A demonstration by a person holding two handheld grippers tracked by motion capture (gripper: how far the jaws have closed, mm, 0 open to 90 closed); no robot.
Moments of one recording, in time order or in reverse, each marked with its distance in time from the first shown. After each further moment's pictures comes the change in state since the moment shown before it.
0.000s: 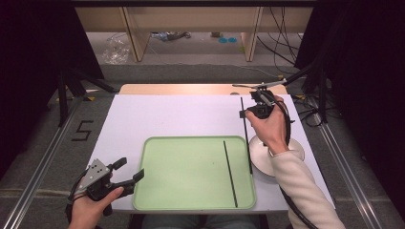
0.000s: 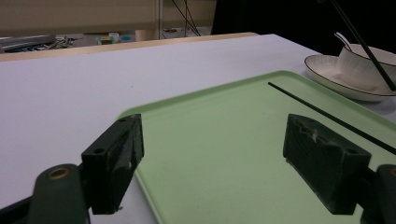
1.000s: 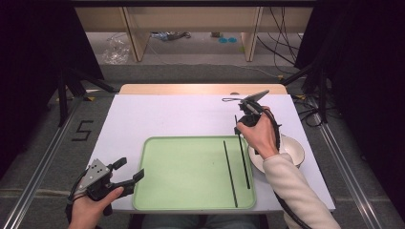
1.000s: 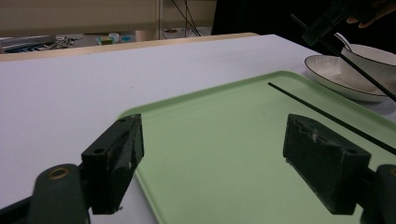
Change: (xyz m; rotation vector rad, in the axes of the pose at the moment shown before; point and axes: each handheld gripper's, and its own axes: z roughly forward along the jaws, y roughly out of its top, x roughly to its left) left arm 0.000 0.000 0.000 -0.001 0.001 0.000; right arm 0.008 -0.015 0.046 0.255 -0.062 0.120
